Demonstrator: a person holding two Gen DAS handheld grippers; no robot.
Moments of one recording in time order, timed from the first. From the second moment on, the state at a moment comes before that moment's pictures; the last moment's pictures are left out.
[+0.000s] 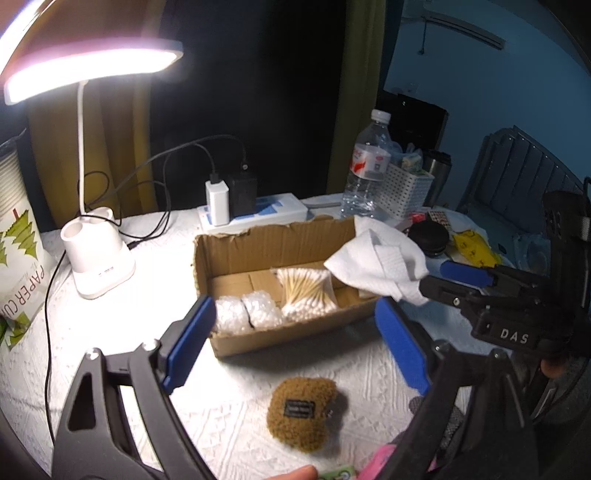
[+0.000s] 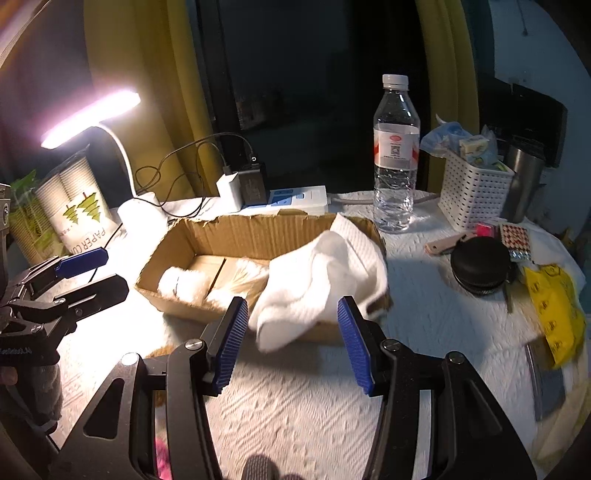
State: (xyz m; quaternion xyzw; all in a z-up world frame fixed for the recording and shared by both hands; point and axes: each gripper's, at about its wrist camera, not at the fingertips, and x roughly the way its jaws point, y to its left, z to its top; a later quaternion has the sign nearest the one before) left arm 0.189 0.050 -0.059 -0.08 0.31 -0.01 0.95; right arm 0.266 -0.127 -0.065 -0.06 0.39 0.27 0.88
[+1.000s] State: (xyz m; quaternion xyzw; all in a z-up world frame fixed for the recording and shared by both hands) left arm 0.108 -0.004 -0.090 -0.07 0.33 -0.04 0.94; right arm 0.156 -0.171 -0.093 -0.05 0.41 0.26 0.87
